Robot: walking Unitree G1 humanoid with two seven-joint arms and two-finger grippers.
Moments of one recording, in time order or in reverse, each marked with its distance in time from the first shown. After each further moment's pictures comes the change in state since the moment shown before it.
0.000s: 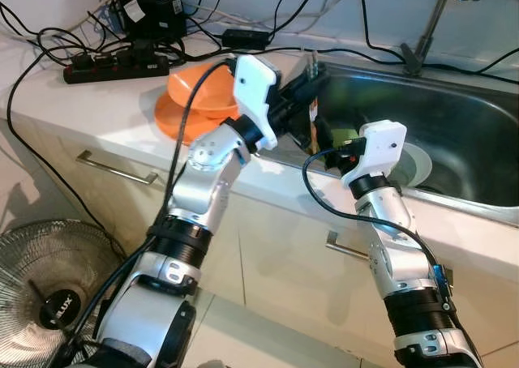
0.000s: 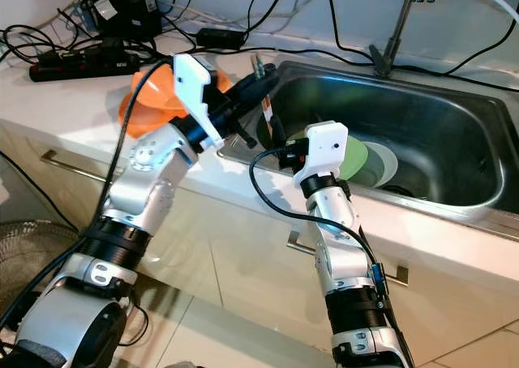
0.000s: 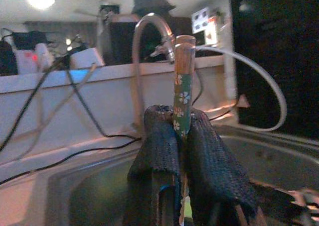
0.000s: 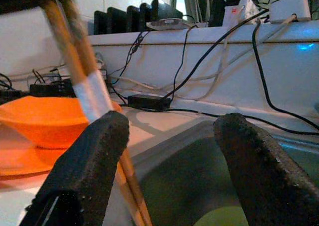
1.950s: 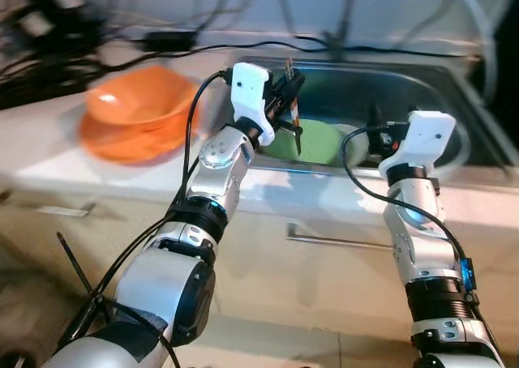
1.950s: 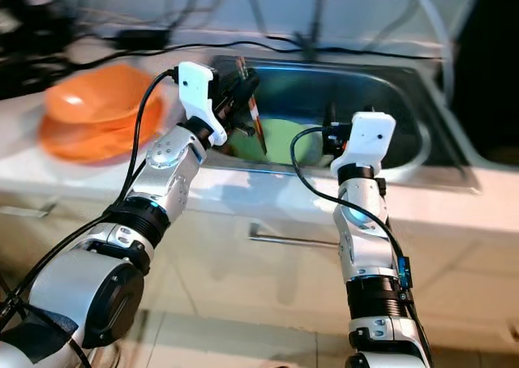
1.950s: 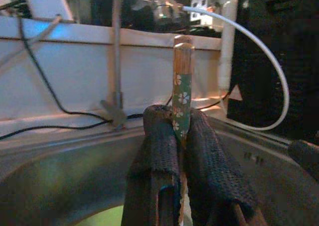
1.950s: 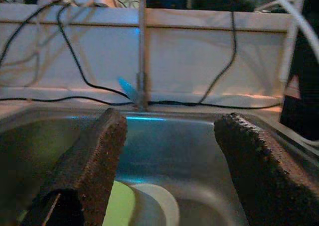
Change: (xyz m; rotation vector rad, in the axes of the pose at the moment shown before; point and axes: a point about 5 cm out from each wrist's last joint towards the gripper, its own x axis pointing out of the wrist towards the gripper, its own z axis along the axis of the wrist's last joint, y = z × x) left arm 0.006 0.025 -0.031 -0.061 0.059 0.250; right arm -0.001 -0.053 0.003 -0.081 0.041 -0.324
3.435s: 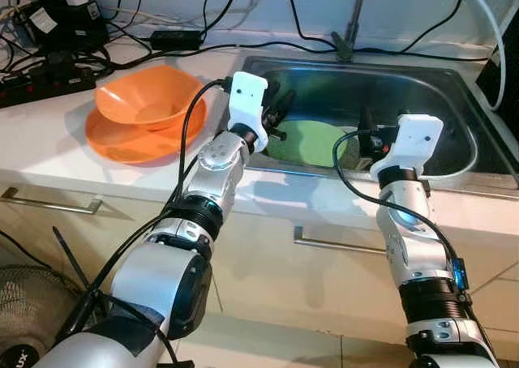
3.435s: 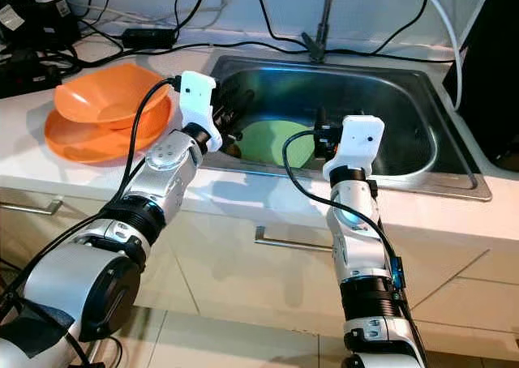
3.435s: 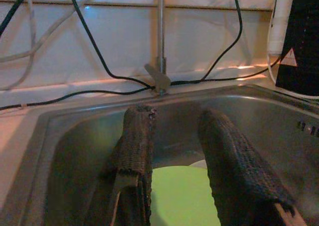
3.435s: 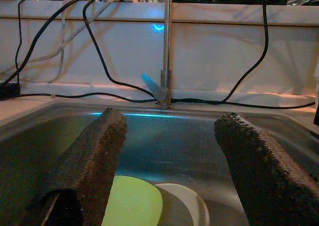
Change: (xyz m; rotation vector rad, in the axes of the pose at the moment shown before) left arm -0.005 0.011 -0.015 0.063 0.131 0.101; right arm -0.001 0.008 -0.003 0.011 0.007 0.021
